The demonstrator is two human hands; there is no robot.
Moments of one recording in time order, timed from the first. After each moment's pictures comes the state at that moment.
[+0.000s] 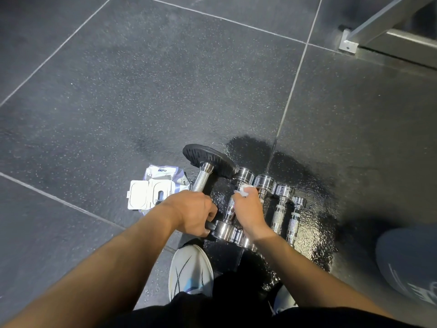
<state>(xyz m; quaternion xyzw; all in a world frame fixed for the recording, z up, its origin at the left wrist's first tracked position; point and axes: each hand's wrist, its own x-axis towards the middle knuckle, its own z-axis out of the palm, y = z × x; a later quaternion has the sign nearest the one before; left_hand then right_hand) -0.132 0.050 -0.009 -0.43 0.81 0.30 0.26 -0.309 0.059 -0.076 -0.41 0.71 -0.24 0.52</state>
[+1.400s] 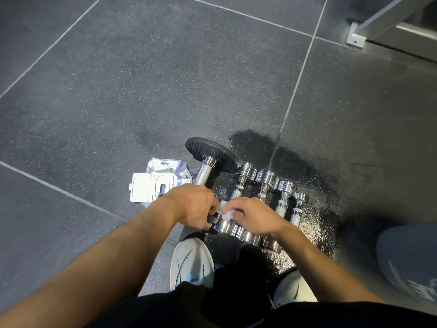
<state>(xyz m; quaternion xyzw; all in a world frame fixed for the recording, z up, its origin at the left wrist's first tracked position) -0.131 0.051 -0.008 -0.43 0.82 0.30 0.24 -0.349 0.065 -0.035 -0.76 0.45 0.04 0.47</state>
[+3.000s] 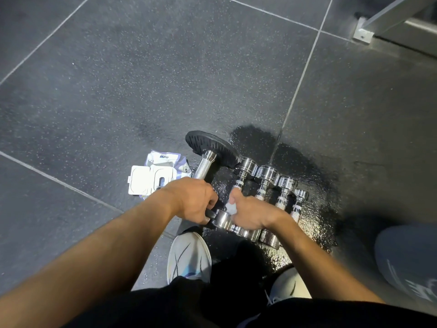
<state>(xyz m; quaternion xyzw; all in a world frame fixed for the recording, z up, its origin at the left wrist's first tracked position) -0.130 0.050 -0.010 -0.43 0.82 0.30 0.23 -0.335 0.055 -0.015 -0.69 0.47 0.23 0.50</state>
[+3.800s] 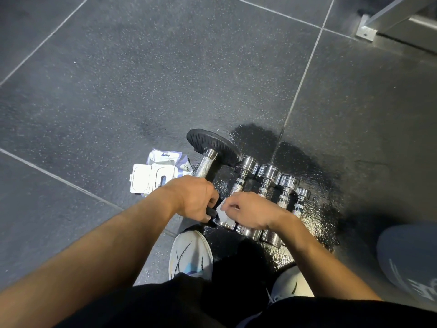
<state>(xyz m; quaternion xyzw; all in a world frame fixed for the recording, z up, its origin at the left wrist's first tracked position) -0.130 0.048 -0.009 -0.43 0.81 0.30 0.26 -0.335 0.057 -0.019 -0.76 0.44 0.14 0.46</state>
